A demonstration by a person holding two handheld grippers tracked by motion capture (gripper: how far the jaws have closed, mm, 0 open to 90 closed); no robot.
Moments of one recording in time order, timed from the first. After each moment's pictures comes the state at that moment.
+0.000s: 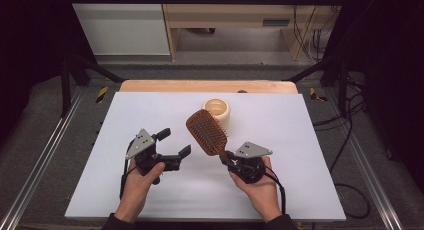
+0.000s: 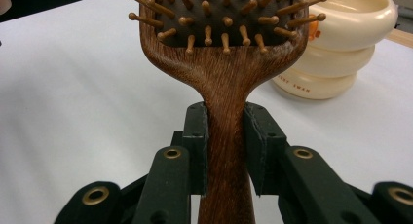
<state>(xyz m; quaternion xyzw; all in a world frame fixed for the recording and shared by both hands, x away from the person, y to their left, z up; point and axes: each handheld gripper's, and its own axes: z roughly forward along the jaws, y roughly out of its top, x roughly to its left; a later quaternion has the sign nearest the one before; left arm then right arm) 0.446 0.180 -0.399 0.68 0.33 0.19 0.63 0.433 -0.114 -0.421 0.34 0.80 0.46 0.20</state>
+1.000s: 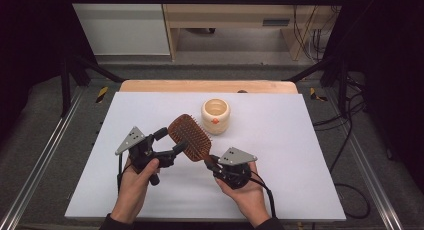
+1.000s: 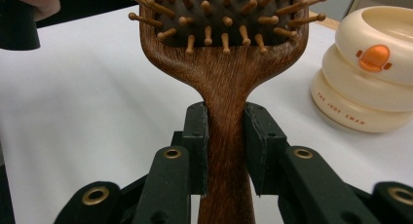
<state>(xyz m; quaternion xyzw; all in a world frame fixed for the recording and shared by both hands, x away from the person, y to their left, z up) 0.447 0.193 -0.393 0.64 0.38 0.14 0.66 0.422 -0.079 -0.424 0.29 0.80 0.48 0.19</state>
